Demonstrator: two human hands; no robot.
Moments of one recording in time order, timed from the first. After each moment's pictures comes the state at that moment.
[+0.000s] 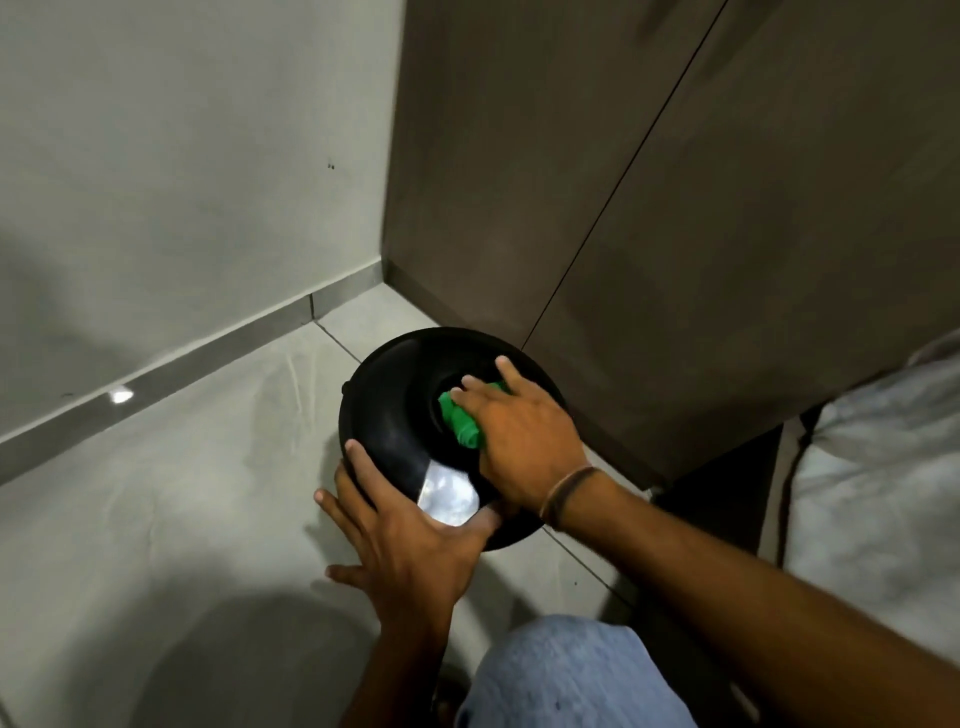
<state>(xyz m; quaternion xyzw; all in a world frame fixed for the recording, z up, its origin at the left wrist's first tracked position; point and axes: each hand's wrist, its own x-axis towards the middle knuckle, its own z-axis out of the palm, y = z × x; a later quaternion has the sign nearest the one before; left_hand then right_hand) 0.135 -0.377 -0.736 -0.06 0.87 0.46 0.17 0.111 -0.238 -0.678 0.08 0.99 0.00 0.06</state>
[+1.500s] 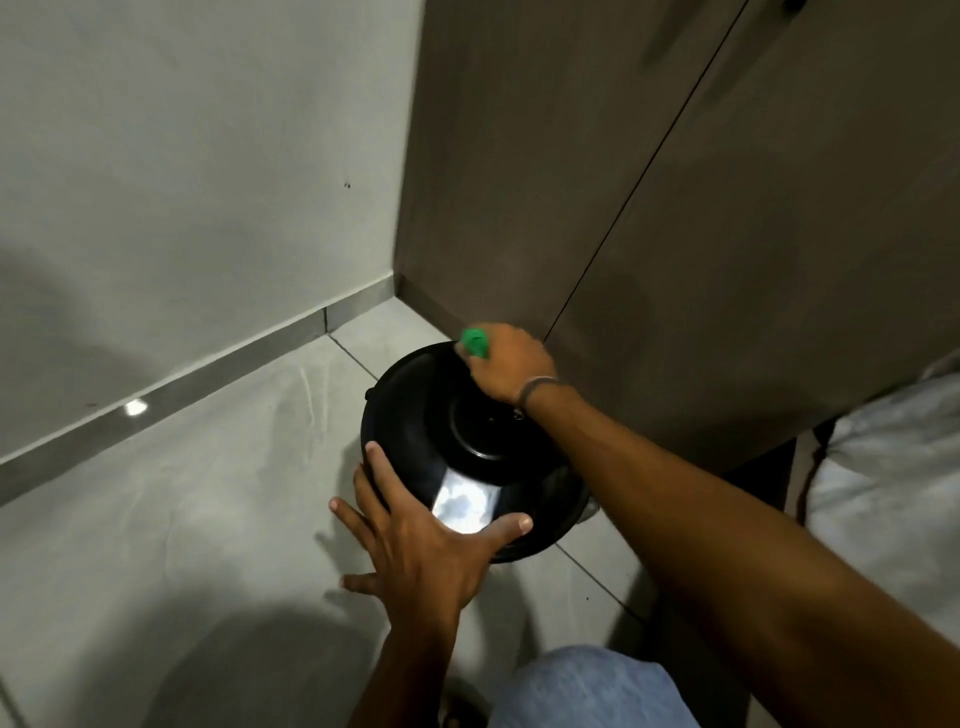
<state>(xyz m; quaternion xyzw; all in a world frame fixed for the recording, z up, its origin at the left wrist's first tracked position) 0.128 -0.380 -0.735 -0.04 0.86 0.47 0.21 0.016 -0.205 -0.678 0.22 0.96 -0.15 0.00</state>
